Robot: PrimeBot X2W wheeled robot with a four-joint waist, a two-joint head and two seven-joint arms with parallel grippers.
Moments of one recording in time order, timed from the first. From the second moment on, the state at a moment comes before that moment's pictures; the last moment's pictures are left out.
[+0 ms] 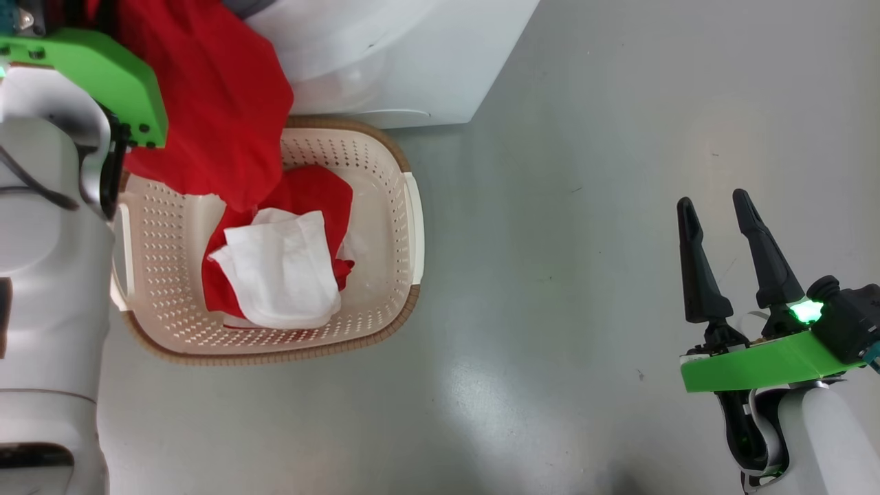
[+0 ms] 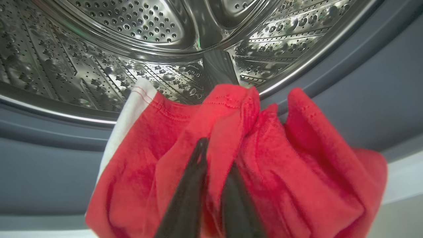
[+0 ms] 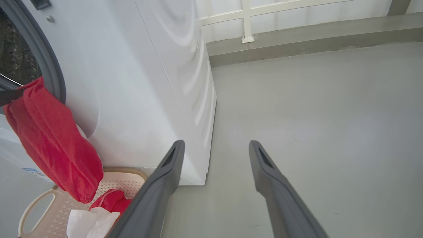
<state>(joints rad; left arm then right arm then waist) -1.19 0.17 -0.07 1.00 -0.07 -0.08 -0.06 -0.21 -0.05 0.00 0.09 0.37 0.12 -0.26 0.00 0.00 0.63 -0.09</state>
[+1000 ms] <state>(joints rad) -0.67 0.03 0.11 0.19 -0.15 -0.04 -0.26 -0.21 -0.05 -0.02 0.09 0.37 0.12 -0.26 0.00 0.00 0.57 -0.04</state>
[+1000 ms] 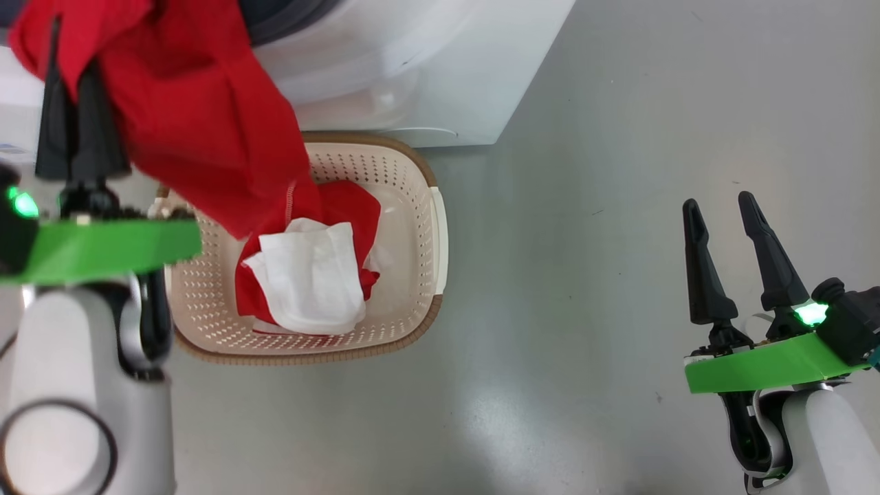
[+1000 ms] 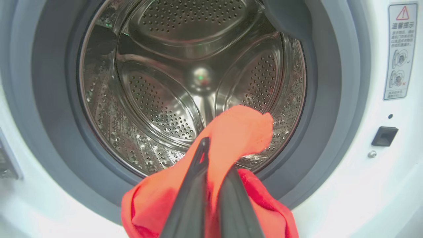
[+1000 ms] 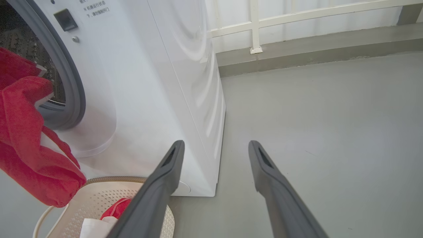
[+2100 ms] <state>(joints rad) -0.53 0.03 -0.11 0.60 -0.22 -0.04 -0.26 -0.21 -0.05 0.01 0.09 0.37 0.12 -0.26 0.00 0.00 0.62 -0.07</state>
